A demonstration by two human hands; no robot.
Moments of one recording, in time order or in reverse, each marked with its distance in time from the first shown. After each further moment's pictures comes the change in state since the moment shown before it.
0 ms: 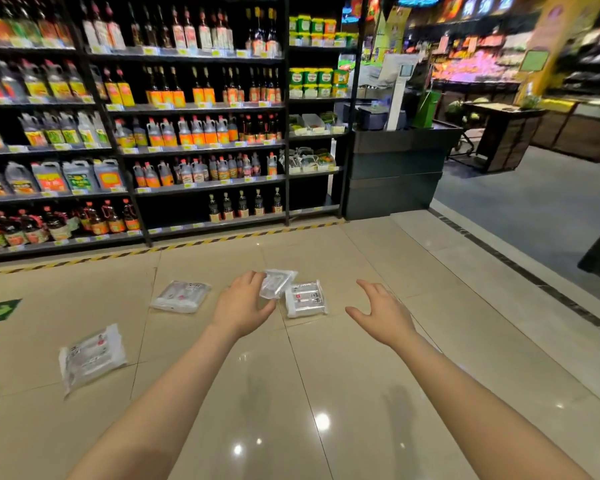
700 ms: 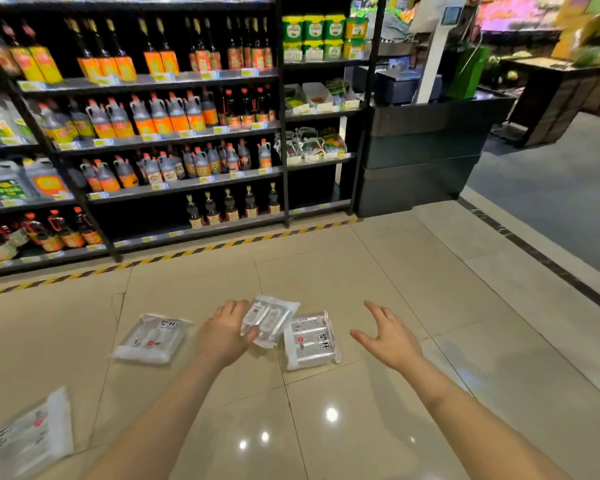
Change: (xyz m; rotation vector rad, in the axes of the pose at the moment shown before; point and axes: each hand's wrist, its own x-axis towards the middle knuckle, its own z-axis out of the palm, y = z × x) left_hand 0.417 -0.137 0.169 -0.004 -0.217 -0.181; right_hand 0.449 0.097 0.111 0.040 -0.222 0.146
